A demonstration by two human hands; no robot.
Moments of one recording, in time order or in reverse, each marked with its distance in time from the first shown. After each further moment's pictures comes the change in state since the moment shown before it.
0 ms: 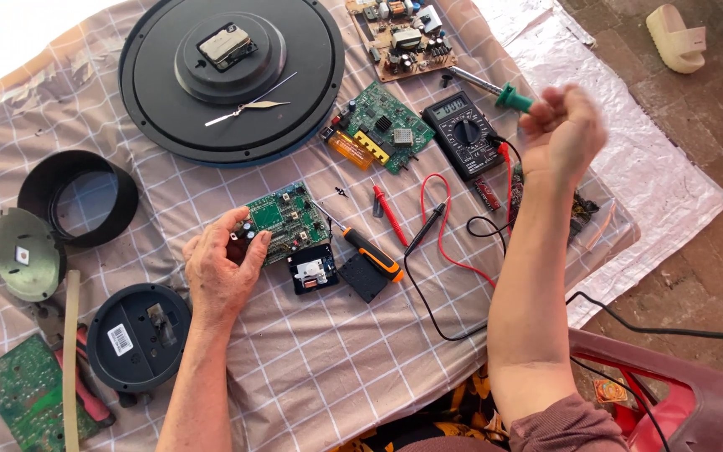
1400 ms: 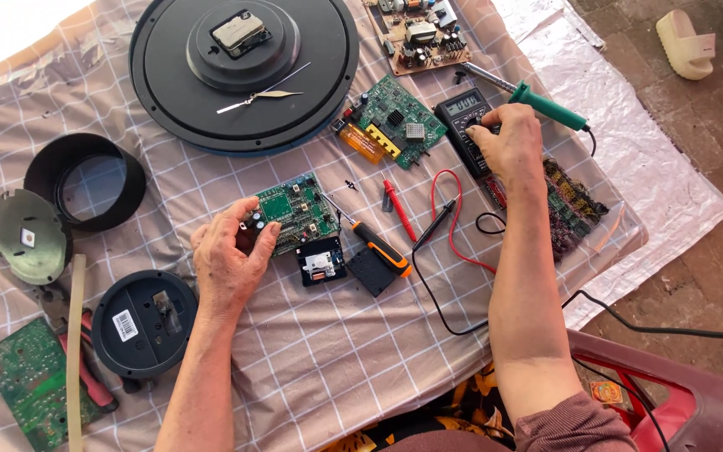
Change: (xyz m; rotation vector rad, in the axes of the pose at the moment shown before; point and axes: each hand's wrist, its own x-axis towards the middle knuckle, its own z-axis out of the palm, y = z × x) left_hand 0.000 -0.004 0.001 -0.004 0.013 0.036; right_hand 0.014 0.063 -0.008 -1.539 -0.460 -0.548
